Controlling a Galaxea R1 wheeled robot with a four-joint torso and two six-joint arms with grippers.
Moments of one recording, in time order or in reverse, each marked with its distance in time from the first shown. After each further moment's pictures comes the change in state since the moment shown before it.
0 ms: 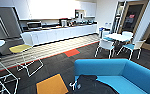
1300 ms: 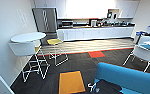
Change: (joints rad) left arm -0.010 0.003 -0.008 -0.059 0.004 0.013; right arm 0.037 0.002 -0.011 -0.028 -0.006 -0.016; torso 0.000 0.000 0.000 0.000
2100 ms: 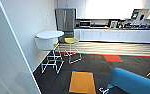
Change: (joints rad) left arm -0.003 0.017 -0.052 0.002 -0.001 0.079; right arm -0.009 0.004 -0.001 0.001 0.001 0.003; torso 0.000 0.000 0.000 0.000
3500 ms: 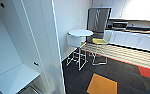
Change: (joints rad) left arm 0.001 0.016 -0.001 0.002 0.000 0.002; right arm 0.000 0.000 0.000 0.000 0.000 -0.003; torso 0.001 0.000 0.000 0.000
